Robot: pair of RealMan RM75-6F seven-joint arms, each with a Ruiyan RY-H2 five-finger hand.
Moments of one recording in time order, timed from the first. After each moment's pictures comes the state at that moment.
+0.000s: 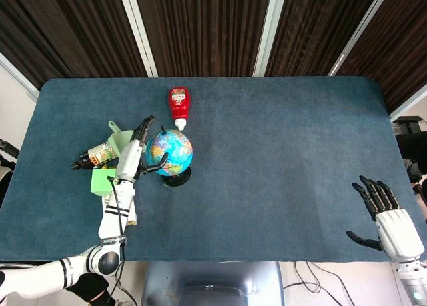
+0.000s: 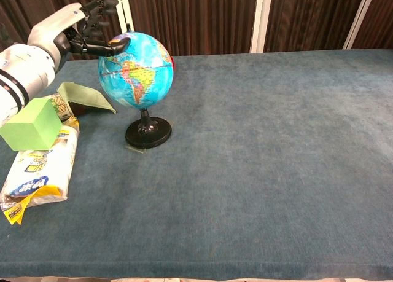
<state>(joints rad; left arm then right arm) -0.69 -1.67 -0.41 -1.48 1.09 1.17 -0.12 0.07 -1.07 -0.02 -1.56 -1.69 1.57 0.17</state>
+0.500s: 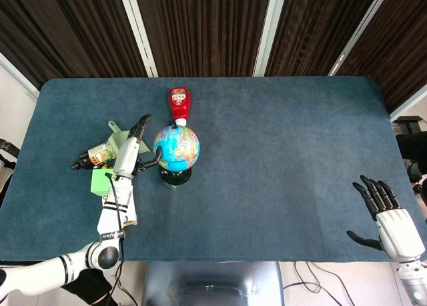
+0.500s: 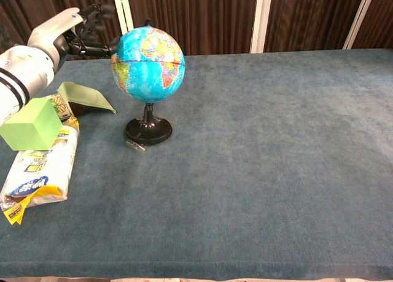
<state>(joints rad) -0.70 -1.67 -0.43 -1.42 1.07 1.14 -0.14 0.07 -1.07 -0.02 -1.56 -1.69 1.57 0.16</state>
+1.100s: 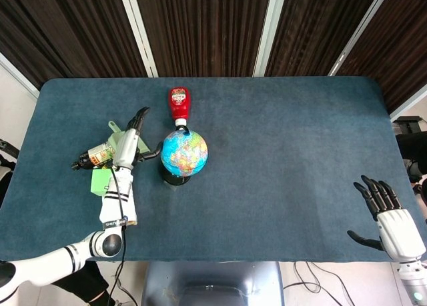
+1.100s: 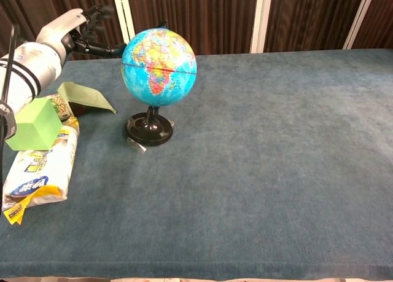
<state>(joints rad) -0.76 -1.70 -0.46 -1.28 1.03 1.08 -0.16 0.06 -1.07 -0.02 -1.56 -1.69 1.57 0.16</state>
